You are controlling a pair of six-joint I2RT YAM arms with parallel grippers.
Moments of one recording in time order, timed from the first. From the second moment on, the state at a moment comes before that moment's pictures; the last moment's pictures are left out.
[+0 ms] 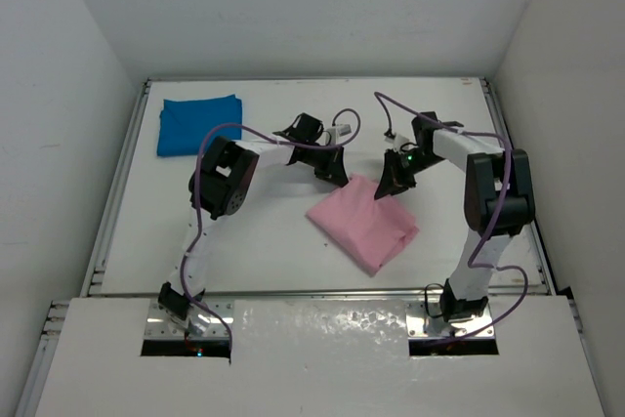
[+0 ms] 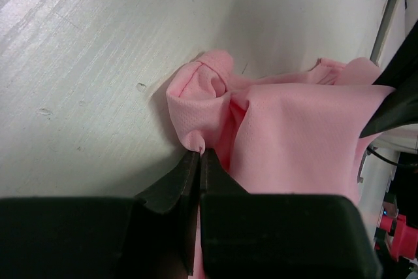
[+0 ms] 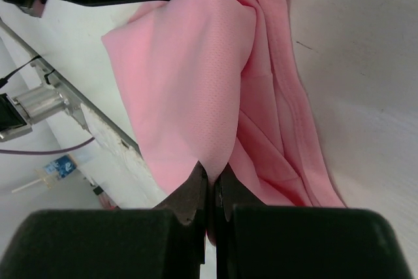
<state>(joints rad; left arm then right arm) -0.53 2.35 1.63 -0.21 0.84 -0.25 0.09 1.88 1.21 -0.79 -0.72 0.01</state>
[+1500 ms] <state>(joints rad) -0.62 2.16 1.66 -0.28 0.70 -0.36 -0.08 1.50 0.83 -0.78 -0.56 0.09</state>
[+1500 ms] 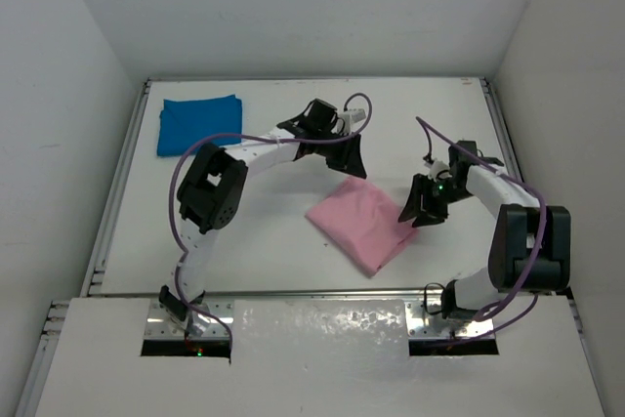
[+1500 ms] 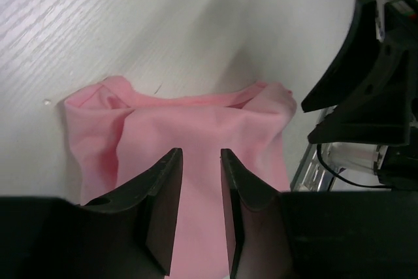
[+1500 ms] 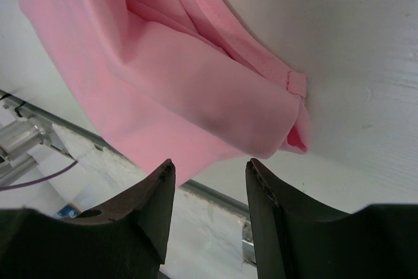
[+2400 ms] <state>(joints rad) -0.63 2.26 1.60 -0.23 0.64 -0.38 -0.08 1.56 0.79 -0.67 -0.50 0.08</state>
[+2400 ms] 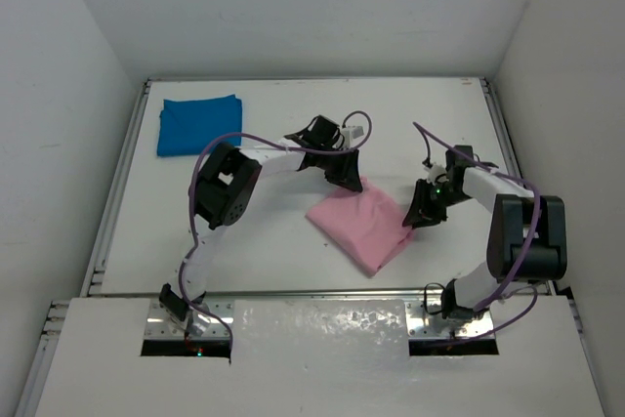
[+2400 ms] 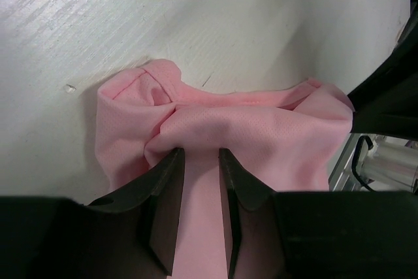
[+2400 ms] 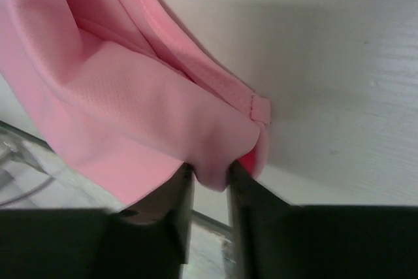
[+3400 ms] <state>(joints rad) -0.64 2.26 1.60 -0.23 0.50 -0.37 -0.13 1.52 0.86 -0.87 -0.30 0.07</state>
